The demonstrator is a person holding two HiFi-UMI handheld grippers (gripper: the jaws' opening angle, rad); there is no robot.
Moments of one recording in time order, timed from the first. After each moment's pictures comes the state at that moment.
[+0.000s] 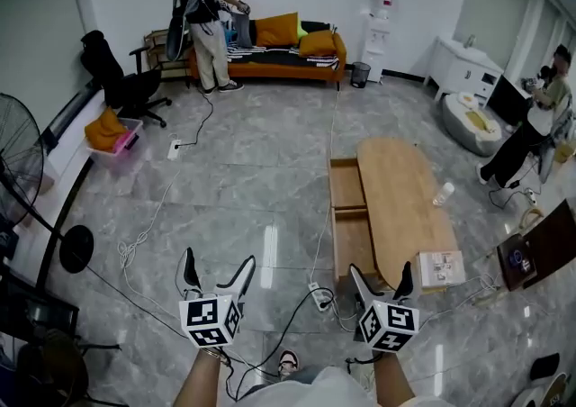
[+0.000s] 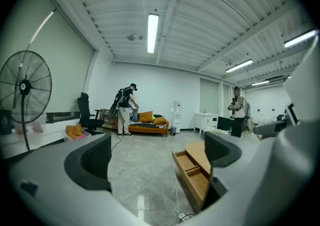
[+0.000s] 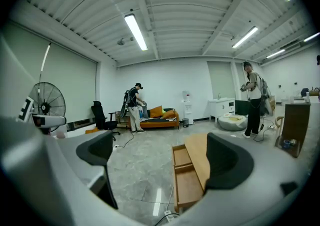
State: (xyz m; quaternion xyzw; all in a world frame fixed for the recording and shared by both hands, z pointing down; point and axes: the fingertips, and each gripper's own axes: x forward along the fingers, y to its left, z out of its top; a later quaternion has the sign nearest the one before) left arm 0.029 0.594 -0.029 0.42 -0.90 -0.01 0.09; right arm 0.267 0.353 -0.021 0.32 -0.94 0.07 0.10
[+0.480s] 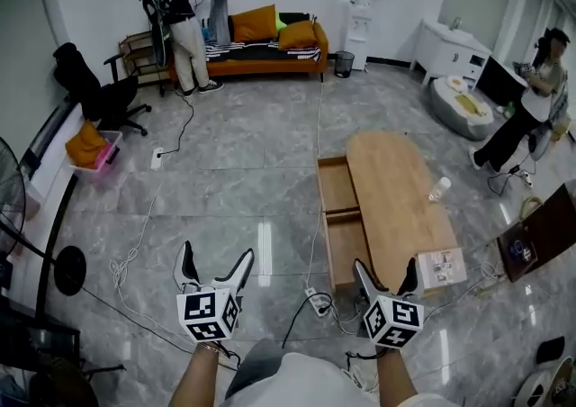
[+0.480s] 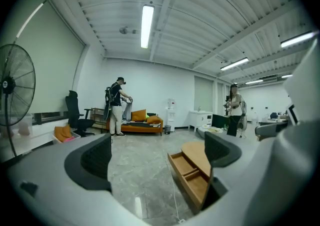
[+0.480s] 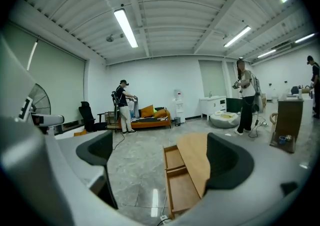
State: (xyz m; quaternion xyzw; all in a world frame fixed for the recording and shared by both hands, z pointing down) left arm -0.031 0.493 -0.023 0.46 -0.88 0.00 0.10; right arm 0.238 0.268 -0.007 0.37 -0.92 0.09 0.10
